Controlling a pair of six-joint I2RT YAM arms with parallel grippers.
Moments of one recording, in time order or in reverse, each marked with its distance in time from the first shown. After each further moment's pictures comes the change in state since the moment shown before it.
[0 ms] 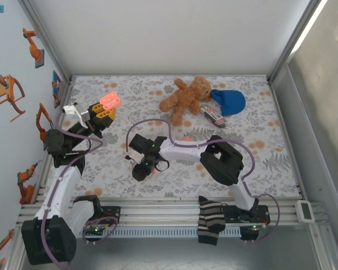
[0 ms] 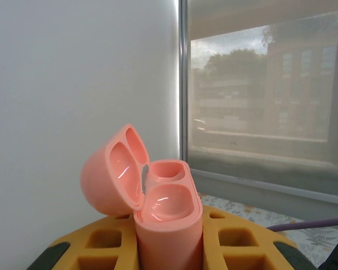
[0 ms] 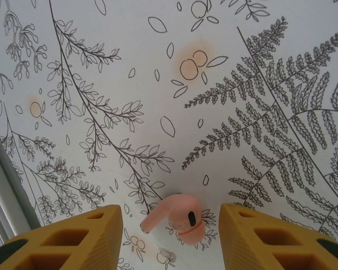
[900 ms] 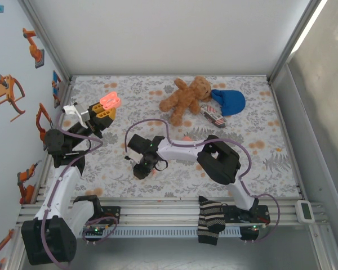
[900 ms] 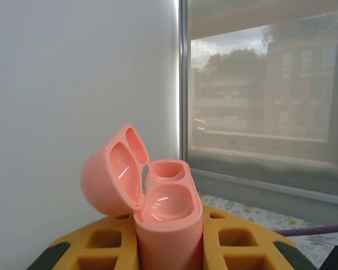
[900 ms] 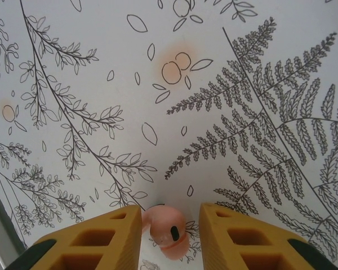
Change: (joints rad) left arm 0.000 -0.002 0.000 -0.005 0.000 0.000; right arm 0.002 0.033 0.036 -0.032 0.034 -0.022
